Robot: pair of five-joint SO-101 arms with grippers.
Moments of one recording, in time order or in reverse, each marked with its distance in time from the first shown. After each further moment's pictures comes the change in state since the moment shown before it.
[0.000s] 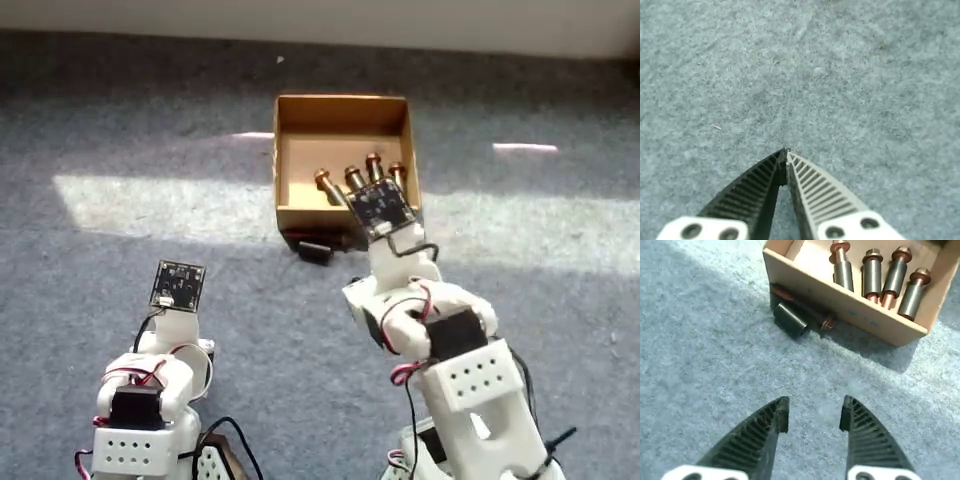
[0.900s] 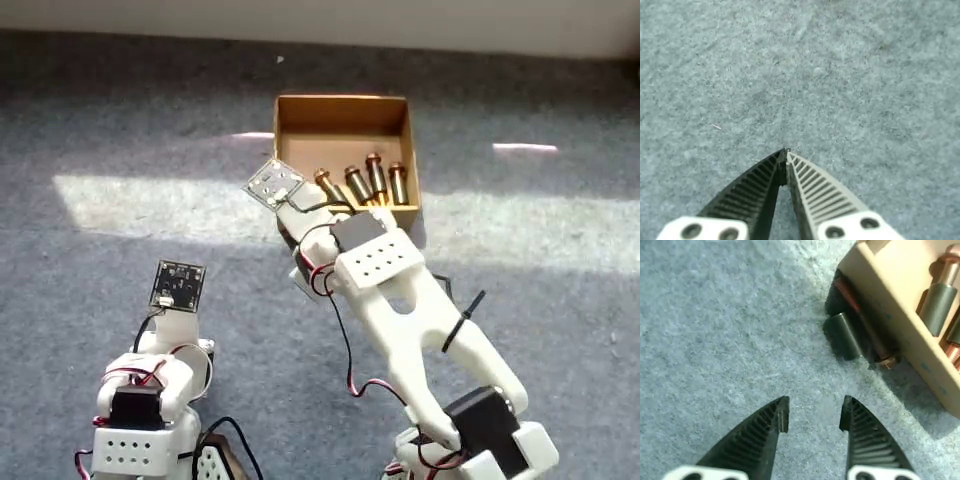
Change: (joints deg) left arm 0.0 0.0 0.0 0.0 0.0; right arm -9.2 41.1 -23.9 0.0 12.8
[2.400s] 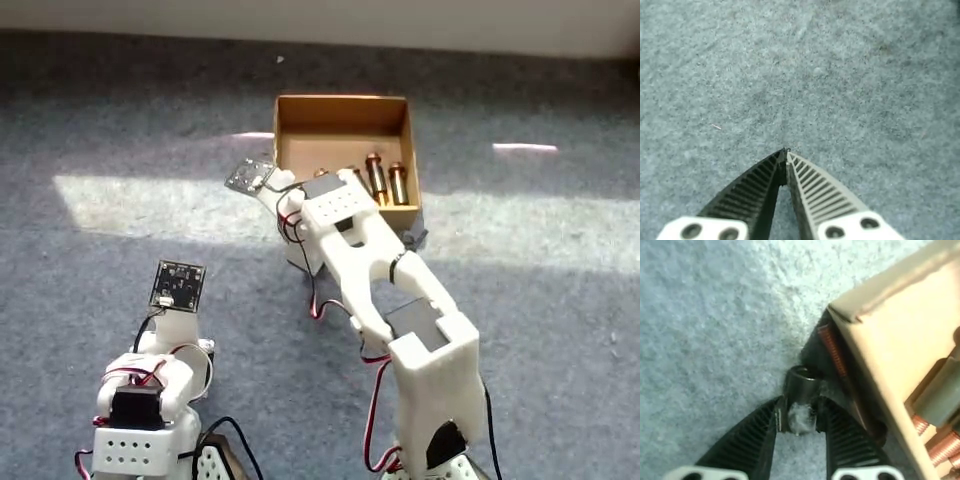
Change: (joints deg) left arm 0.0 0.0 0.0 0.0 0.0; right arm 3.0 34.7 -25.7 -0.1 12.0
